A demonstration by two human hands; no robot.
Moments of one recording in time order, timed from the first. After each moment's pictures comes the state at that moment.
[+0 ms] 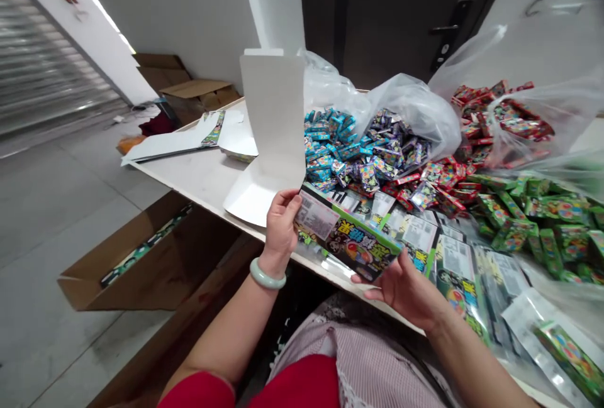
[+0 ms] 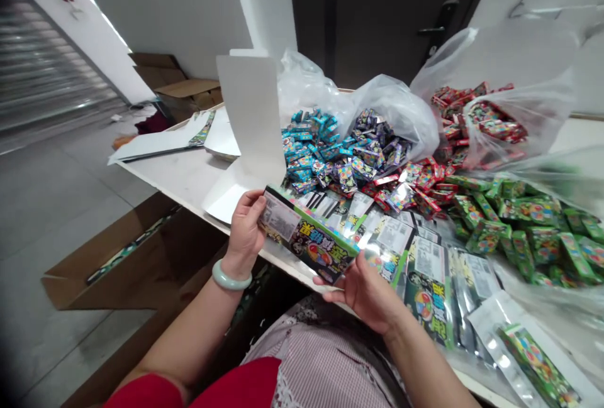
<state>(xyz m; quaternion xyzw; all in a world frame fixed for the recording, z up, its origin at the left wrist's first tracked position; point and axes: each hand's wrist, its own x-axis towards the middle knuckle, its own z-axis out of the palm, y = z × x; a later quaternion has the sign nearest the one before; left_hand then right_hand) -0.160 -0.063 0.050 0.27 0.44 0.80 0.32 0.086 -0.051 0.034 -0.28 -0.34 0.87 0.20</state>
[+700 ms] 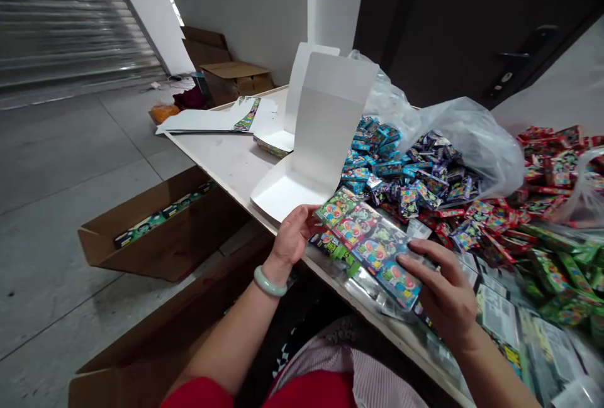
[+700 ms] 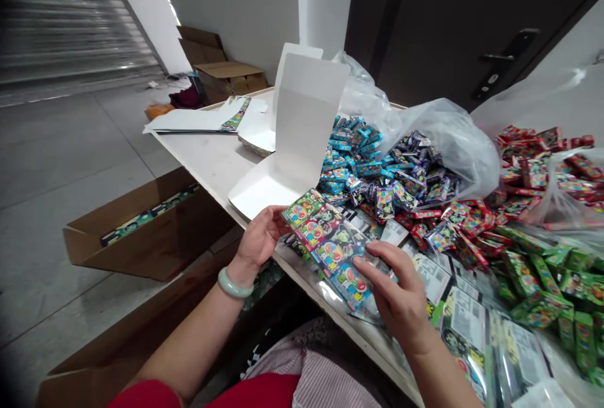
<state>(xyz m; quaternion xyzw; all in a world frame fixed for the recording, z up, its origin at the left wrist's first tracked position) -0.212 -0.090 0.018 0.22 0.40 0.77 0.44 0.060 -0.005 0.049 -0.14 -0.89 0.11 0.42</state>
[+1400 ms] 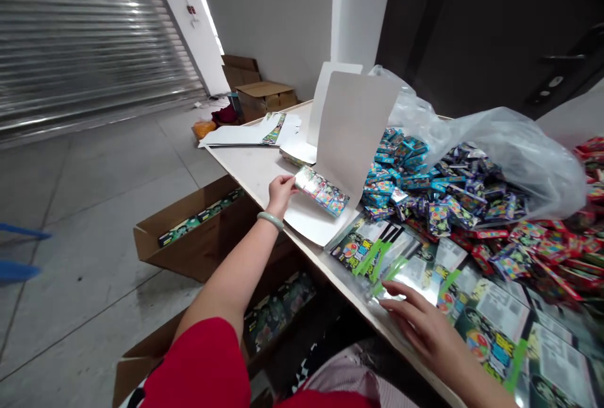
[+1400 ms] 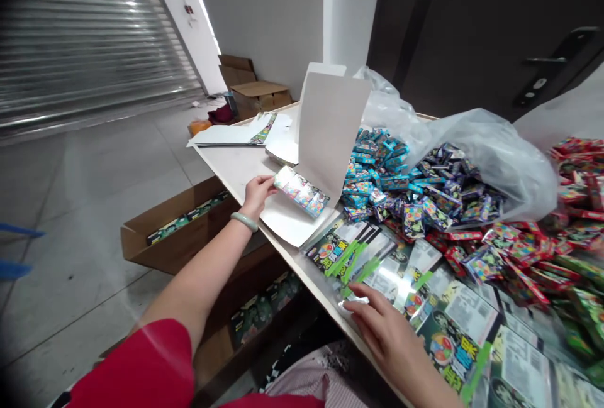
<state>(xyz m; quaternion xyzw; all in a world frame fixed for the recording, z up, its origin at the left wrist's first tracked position) -0.376 -0.037 0.012 0.15 0.67 0.69 0.22 0.042 -0.032 0.007 -0.14 -0.93 0.27 0.21</state>
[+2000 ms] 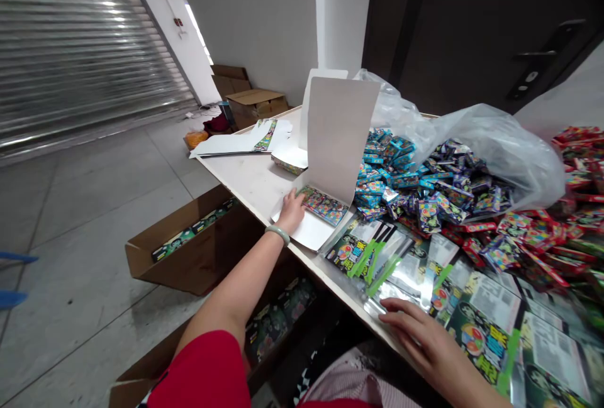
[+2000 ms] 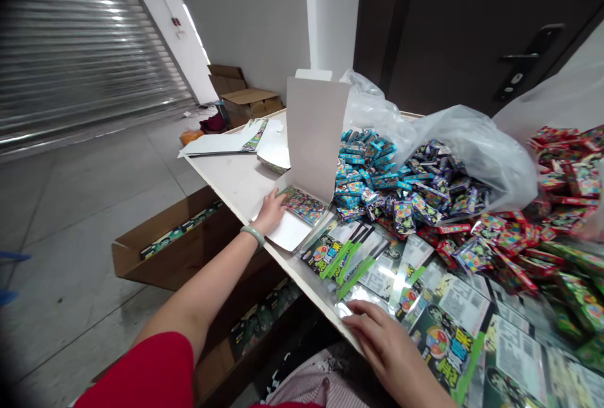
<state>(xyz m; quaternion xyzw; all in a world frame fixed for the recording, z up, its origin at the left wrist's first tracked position) -0.359 -0.032 -0.032 0.44 0.81 0.38 0.06 0.056 -0.044 -0.004 -0.18 -0.92 0.32 0.16</state>
